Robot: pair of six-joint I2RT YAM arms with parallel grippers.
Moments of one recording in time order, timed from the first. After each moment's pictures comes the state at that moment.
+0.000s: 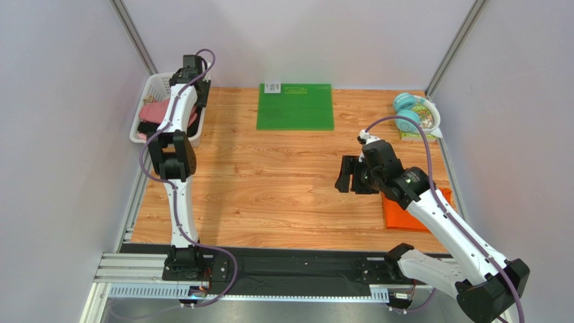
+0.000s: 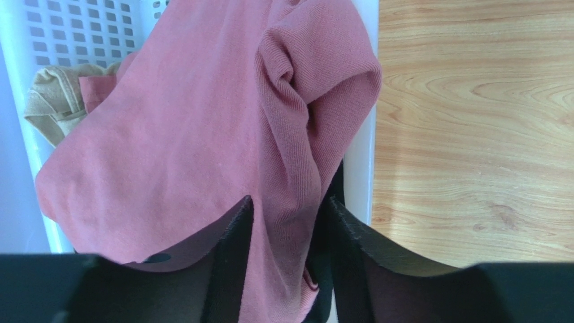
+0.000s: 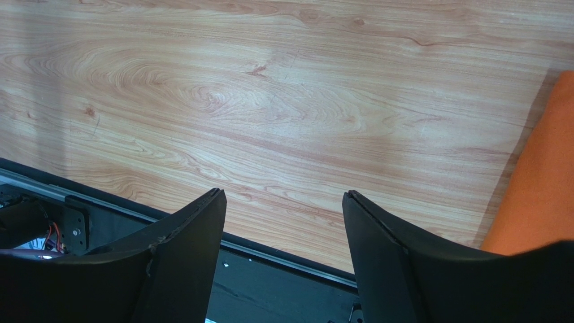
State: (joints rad) left arm 0.02 2.35 2.31 -0.83 -0.25 0.21; right arm 0.55 1.00 0.98 -0.82 -0.01 0.51
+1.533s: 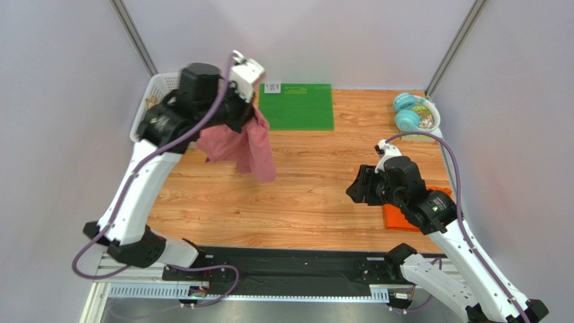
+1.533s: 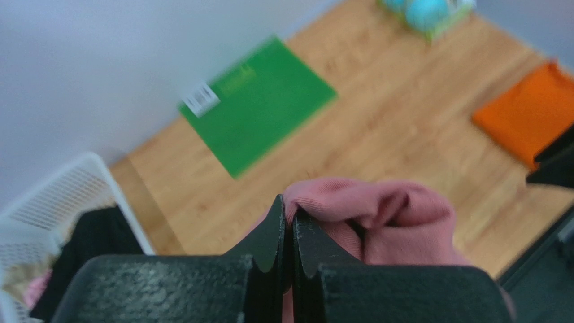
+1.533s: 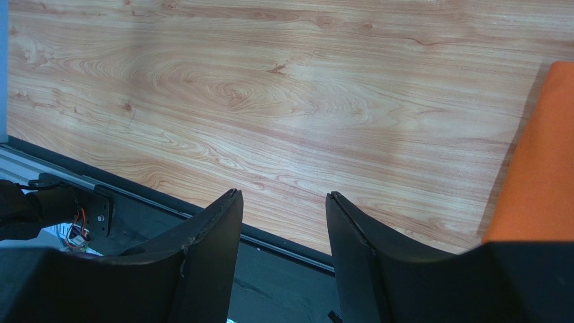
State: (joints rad) left arm -0.55 1.37 2.02 -1.01 0.13 0.18; right arm 0.55 0.75 0.92 -0.86 -0.02 0.52
